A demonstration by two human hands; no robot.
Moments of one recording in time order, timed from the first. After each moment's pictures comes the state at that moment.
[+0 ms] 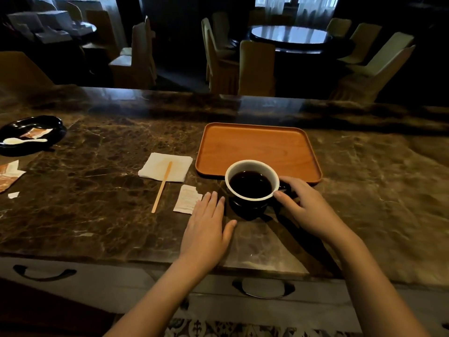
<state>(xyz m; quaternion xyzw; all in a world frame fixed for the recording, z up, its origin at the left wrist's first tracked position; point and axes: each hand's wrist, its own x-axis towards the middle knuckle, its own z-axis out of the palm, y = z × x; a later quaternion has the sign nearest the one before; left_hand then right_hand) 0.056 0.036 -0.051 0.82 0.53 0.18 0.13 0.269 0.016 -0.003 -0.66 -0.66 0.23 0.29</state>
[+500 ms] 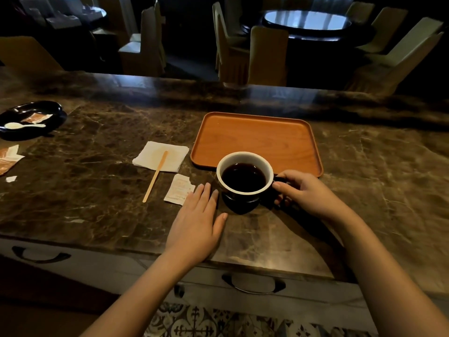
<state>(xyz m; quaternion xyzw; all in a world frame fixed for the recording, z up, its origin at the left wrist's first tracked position) 0.057 0.037 -0.057 0.83 0.54 0.13 0.08 0.299 0.040 -0.005 -0.58 -0.62 0.42 0.32</state>
